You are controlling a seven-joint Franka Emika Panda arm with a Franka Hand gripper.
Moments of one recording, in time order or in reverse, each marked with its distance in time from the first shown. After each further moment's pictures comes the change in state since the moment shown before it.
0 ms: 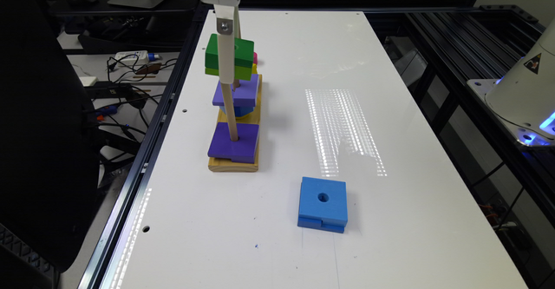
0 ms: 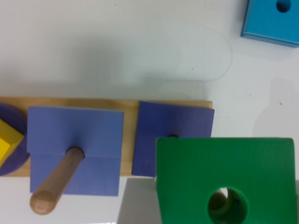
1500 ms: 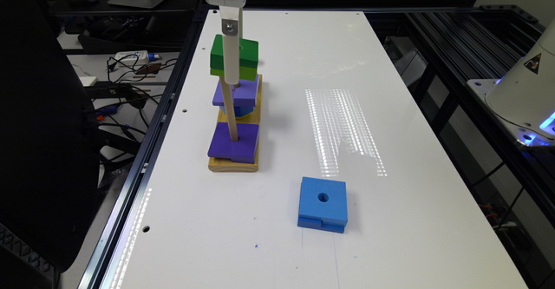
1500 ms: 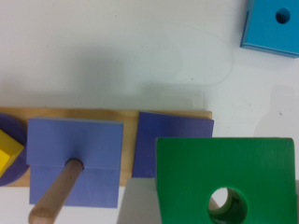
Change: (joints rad) arm 0.003 -0.017 0.001 -0.019 0.004 -0.012 0.000
